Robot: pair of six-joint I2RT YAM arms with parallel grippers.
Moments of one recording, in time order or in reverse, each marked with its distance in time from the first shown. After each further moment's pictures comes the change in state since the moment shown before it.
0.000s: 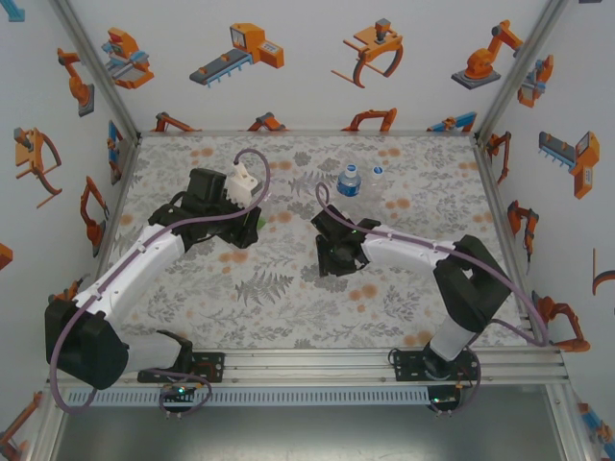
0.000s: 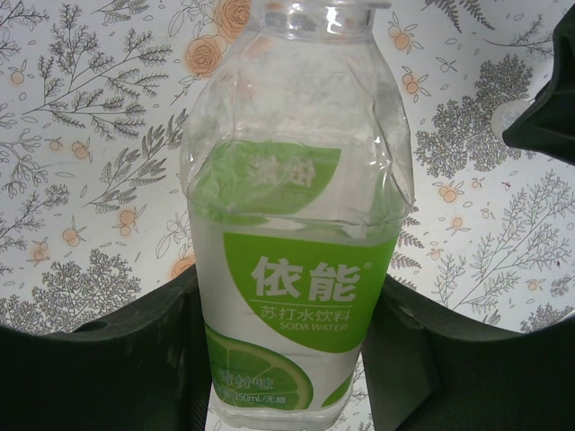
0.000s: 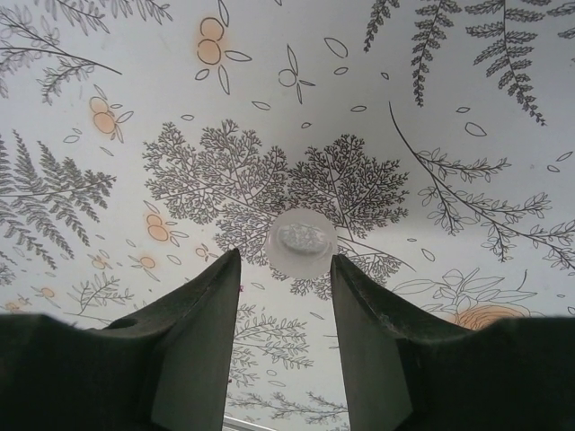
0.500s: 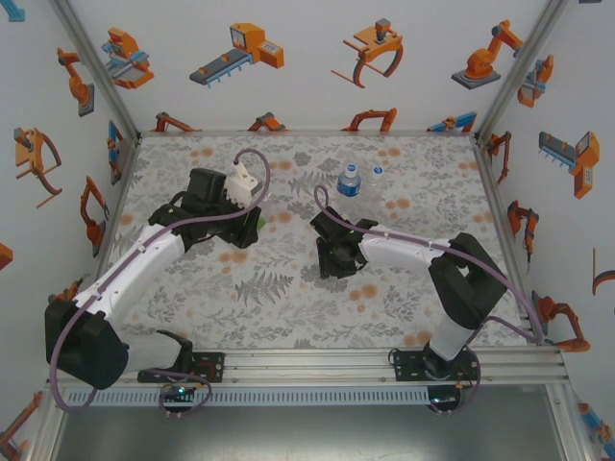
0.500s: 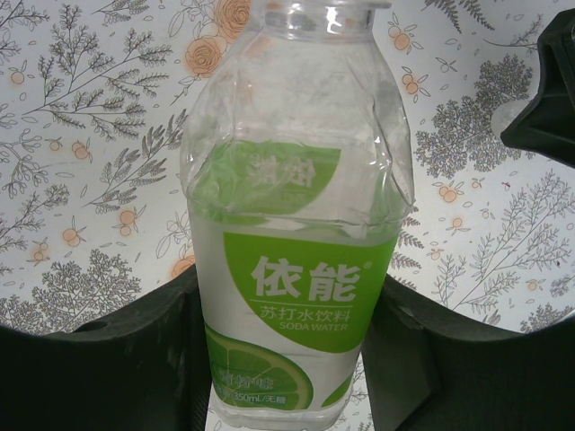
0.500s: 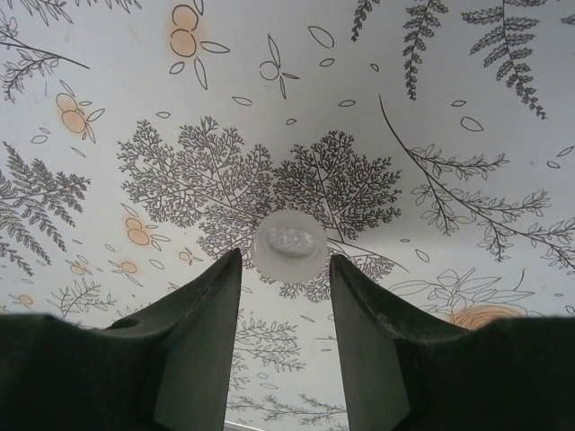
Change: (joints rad) left arm 0.000 0.000 0.000 0.000 0.000 0.000; right arm 0.001 0.021 0.005 -0.019 0.007 0.000
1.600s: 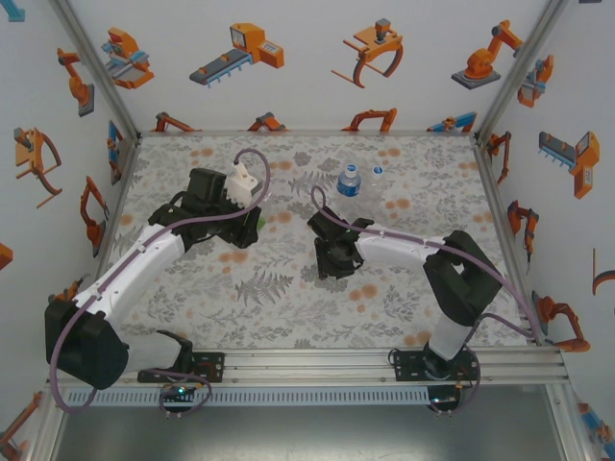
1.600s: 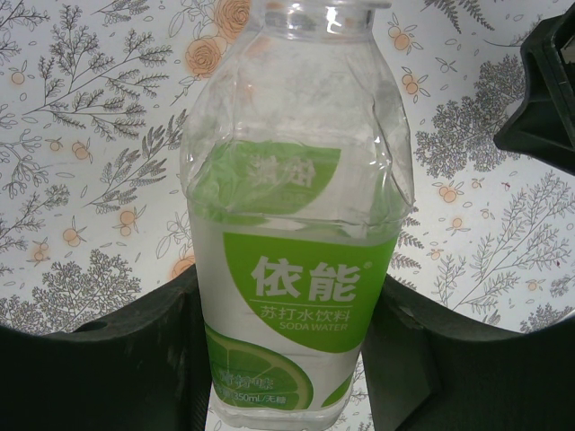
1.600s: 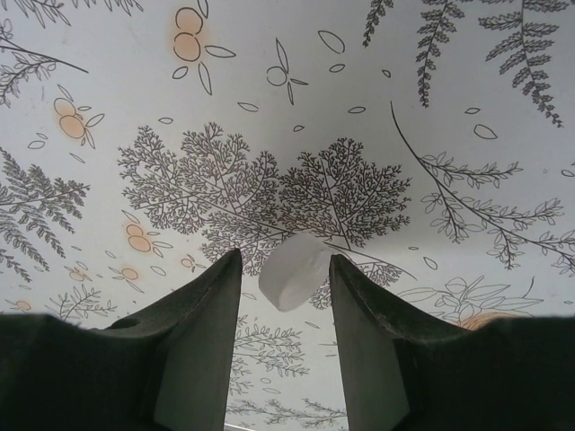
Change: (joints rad) left arm 0.000 0.000 0.001 -0.001 0.000 0.000; right arm 0.005 0.036 0.020 -0.001 -0.004 0.000
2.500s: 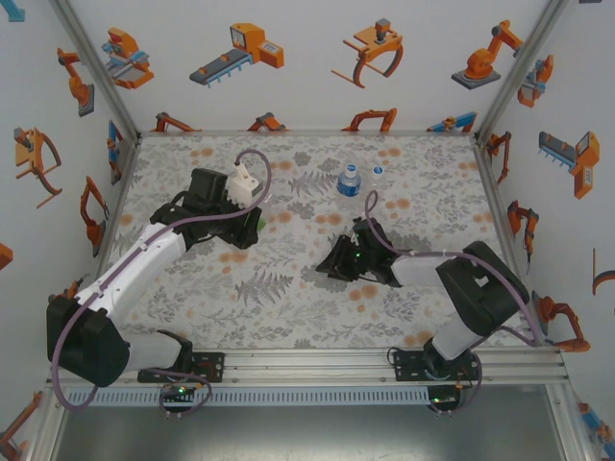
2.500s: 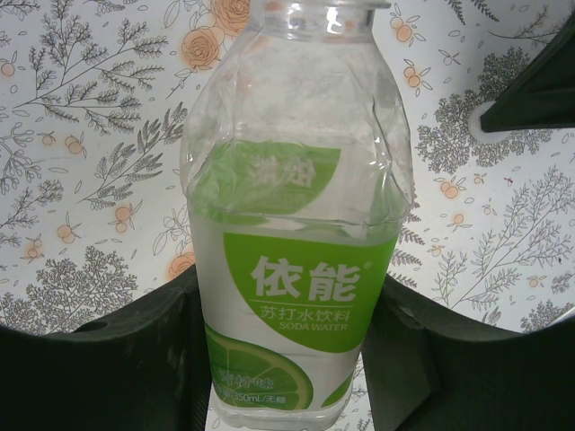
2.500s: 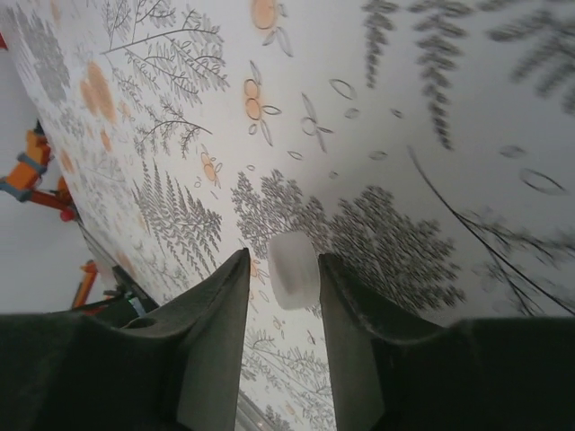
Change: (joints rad) left arm 0.000 0.013 0.000 -0.007 0.000 0.000; right arm -0.216 -0.145 -0.513 0.834 -0.389 0.351
